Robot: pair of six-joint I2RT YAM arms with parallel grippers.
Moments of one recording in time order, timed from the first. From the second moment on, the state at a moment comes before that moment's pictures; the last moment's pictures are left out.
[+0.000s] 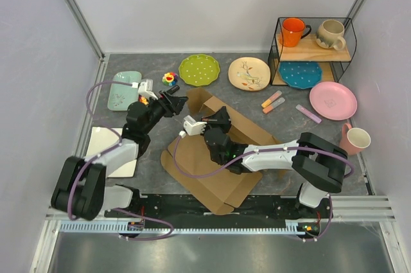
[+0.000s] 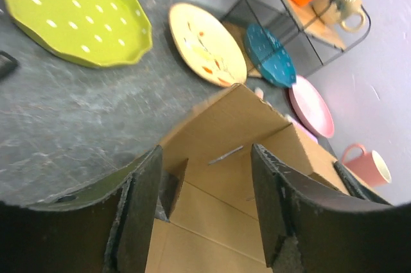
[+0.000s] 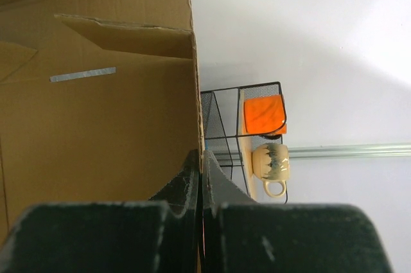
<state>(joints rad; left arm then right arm) -0.29 1.36 0.51 0.79 0.30 -0.68 1.14 1.68 0.84 0.68 1.03 -1.17</state>
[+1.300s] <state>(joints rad) -0.32 1.63 0.66 0.71 0.32 -0.38 1.14 1.66 0.84 0.64 1.01 -1.12</state>
